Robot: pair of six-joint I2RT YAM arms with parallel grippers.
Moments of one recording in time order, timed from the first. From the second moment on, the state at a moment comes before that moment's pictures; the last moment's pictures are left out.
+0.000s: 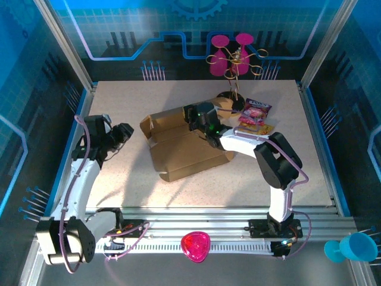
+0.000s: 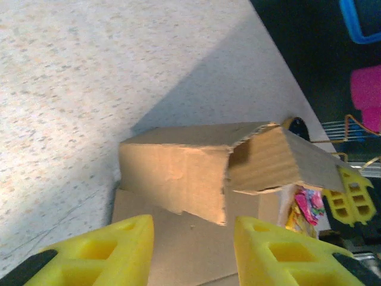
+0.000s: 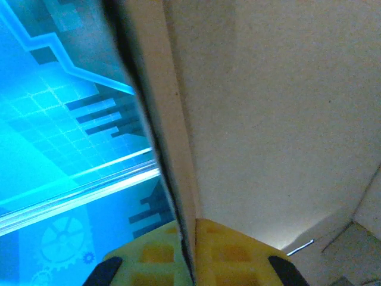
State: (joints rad) left arm 0.13 1.05 0.82 -0.49 0.34 -0.82; right arm 0.66 1.92 1.24 0.40 0.08 1.82
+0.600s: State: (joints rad) left arm 0.14 1.22 0.79 -0.49 0.36 -0.60; right arm 0.67 1.95 1.24 0.44 0.07 1.82
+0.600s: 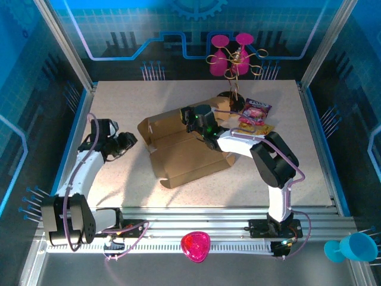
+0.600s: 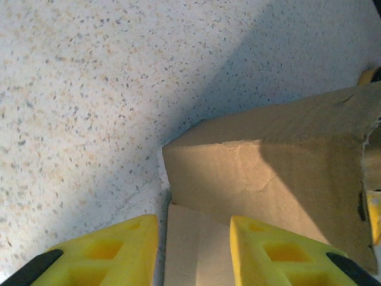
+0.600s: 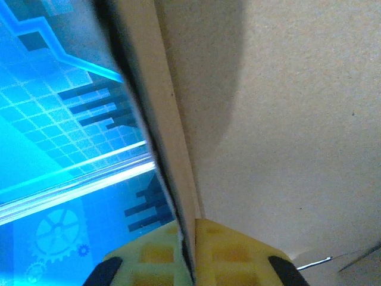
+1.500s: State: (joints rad) left arm 0.01 1.33 0.76 -0.20 0.39 -0.19; right arm 0.66 1.96 1.25 0.43 0.04 1.81
